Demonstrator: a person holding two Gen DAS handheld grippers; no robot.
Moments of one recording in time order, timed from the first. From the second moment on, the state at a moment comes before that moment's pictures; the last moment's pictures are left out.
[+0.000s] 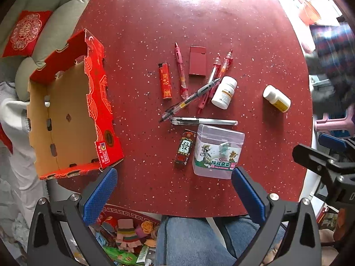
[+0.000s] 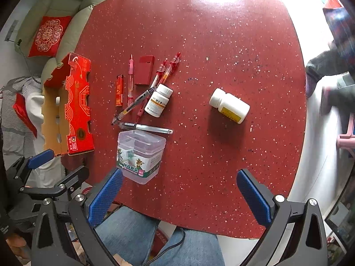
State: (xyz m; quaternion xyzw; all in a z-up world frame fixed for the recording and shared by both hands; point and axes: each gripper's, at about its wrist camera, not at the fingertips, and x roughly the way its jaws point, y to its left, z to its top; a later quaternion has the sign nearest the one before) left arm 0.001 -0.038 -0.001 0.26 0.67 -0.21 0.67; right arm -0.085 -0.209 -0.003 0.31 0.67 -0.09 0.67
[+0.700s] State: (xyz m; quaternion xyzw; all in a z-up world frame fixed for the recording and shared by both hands) left arm -0.005 -0.030 0.001 0.27 0.66 -0.19 0.67; right arm -0.092 -0.211 -0.009 0.32 0.67 -0.08 0.67
